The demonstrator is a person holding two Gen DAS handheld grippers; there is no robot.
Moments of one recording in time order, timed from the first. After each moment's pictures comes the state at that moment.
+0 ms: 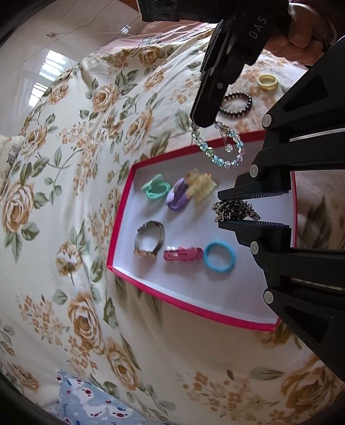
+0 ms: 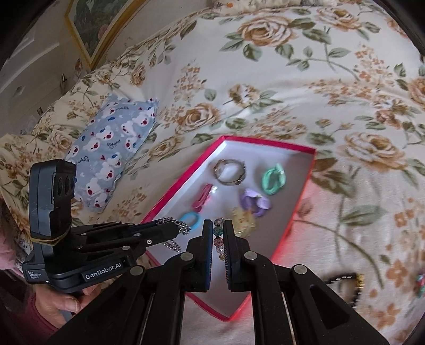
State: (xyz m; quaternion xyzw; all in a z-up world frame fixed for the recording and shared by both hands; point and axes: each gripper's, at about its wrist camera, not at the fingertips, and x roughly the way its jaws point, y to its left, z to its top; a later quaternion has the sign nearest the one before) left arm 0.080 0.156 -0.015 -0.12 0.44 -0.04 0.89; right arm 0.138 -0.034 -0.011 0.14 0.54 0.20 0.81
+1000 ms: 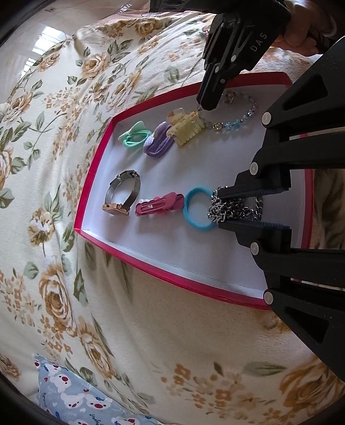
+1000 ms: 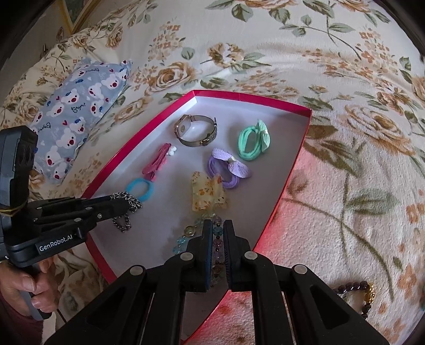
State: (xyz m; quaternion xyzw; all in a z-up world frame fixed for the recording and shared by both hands) left arm 0.113 0.177 -0.063 -0.11 0.49 0.02 0.87; right arm 0.146 -0.024 -0.081 0.07 0.60 0.16 0.78
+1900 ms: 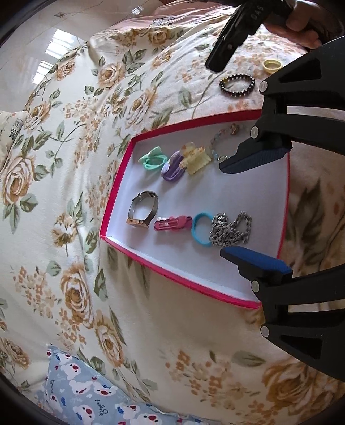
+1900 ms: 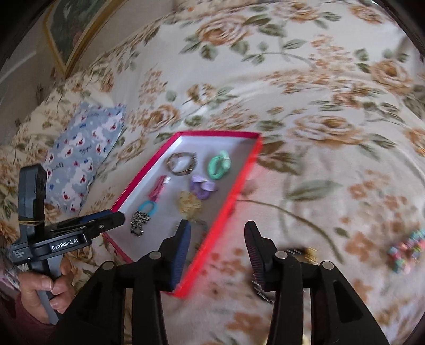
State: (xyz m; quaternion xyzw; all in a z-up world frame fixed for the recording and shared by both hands) left arm 0.068 0.161 -0.020 -0.13 0.44 0.02 0.89; right arm 0.107 -0.100 -0.014 0.14 0.54 0.11 0.82
